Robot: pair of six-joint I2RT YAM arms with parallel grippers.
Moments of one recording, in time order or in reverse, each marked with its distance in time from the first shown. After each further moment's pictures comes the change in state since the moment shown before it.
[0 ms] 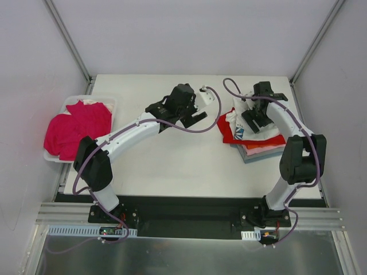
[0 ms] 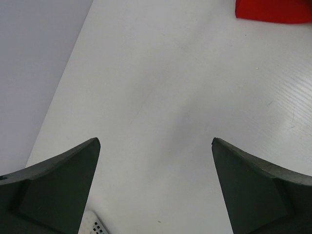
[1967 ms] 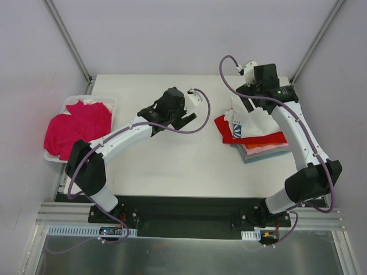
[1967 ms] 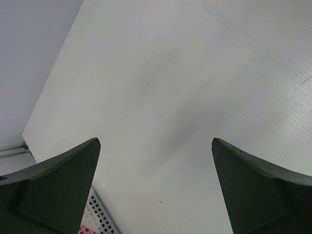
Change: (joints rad) left arm 0.060 -0.077 -0.157 0.053 -0.056 -0.026; right arm 0.148 -0.198 0.214 0.024 0.042 0.080
